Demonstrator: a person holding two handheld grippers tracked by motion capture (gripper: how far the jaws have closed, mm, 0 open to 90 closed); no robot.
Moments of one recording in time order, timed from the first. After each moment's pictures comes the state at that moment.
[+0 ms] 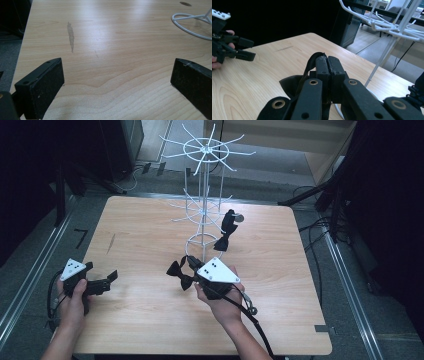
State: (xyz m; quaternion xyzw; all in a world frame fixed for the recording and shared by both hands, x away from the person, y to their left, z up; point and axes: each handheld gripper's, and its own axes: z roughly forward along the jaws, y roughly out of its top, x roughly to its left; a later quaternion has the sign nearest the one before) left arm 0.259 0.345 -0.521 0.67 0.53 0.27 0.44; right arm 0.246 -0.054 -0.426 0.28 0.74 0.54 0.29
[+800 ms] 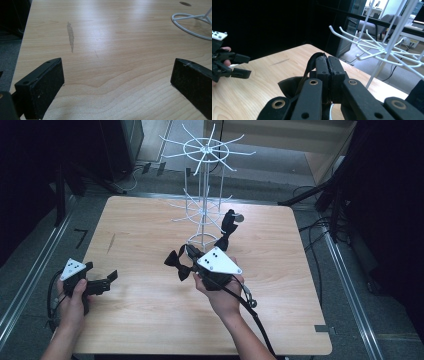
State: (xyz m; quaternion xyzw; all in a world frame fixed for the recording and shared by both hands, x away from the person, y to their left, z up) left arm 0.260 0.345 -0.521 0.67 0.53 0.27 0.44; right arm 0.255 -0.051 -0.401 0.29 0.72 0.56 0.30
